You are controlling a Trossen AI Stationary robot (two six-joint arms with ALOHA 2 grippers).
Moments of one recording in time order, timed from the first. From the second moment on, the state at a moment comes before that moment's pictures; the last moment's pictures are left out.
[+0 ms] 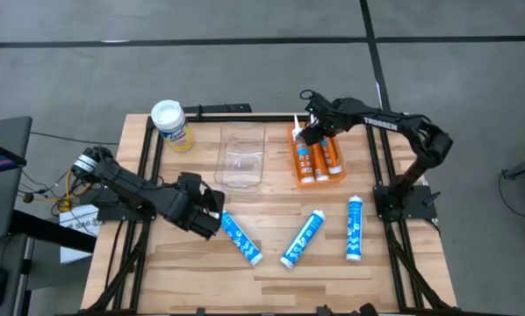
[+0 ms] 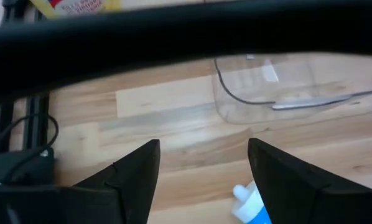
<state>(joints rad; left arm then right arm) -0.43 1.55 1.29 -1.53 -0.64 -1.93 -0.66 1.64 1.20 -0.88 0.18 0.43</state>
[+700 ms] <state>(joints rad) -0.45 1.55 1.28 -1.51 -0.62 -1.94 -0.65 1.65 1.20 -0.94 0.20 0.44</state>
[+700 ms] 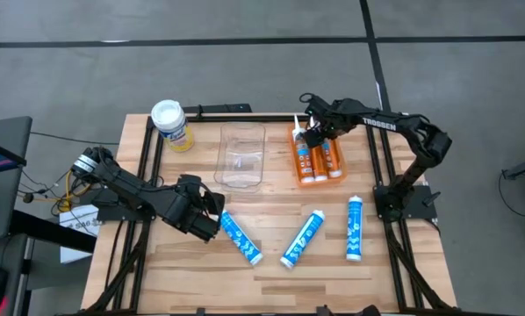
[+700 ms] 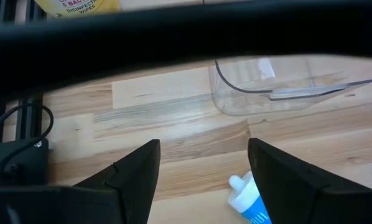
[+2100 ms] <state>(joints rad) -0.56 1.56 1.25 -1.05 -0.62 -1.73 -0.19 1.03 1.28 -1.49 0.31 0.70</state>
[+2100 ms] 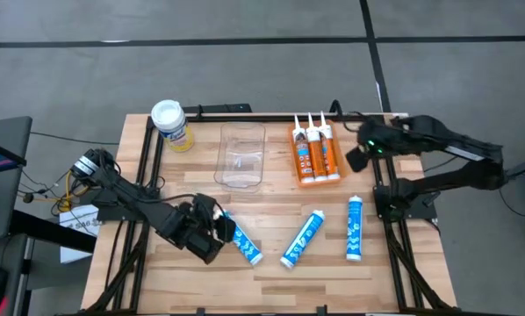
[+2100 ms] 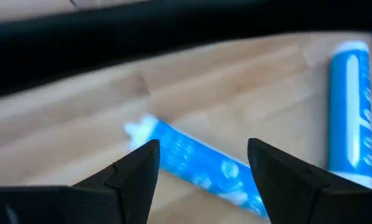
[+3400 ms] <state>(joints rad) -0.64 1.64 1.19 -0.66 -0.48 -2.01 0.54 0.10 0.44 -0.67 0.29 0.81</state>
